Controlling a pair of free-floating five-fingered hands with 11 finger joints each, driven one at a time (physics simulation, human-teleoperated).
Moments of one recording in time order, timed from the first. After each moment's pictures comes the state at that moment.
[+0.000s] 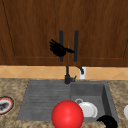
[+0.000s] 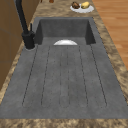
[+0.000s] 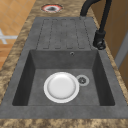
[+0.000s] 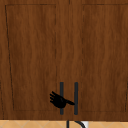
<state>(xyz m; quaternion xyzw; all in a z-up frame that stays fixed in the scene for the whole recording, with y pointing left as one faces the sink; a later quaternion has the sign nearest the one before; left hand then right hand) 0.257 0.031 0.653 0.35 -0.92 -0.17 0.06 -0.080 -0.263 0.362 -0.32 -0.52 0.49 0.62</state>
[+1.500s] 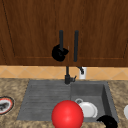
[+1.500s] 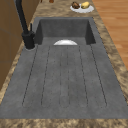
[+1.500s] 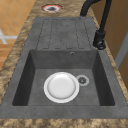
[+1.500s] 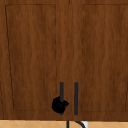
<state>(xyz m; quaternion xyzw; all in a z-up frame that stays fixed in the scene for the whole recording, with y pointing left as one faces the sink) 0.243 0.037 0.623 0.38 -0.92 -0.08 0.00 -0.080 -0.263 0.362 -0.32 -0.52 0.49 0.62</state>
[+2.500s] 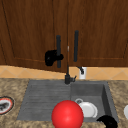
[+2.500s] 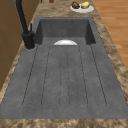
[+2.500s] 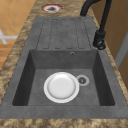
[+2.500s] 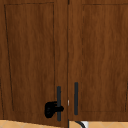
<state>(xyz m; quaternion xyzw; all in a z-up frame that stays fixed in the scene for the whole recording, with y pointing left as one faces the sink) 0.175 0.114 0.629 0.15 -0.99 -0.04 0.02 -0.080 -0.263 0.362 -0.32 -0.52 0.49 0.62</state>
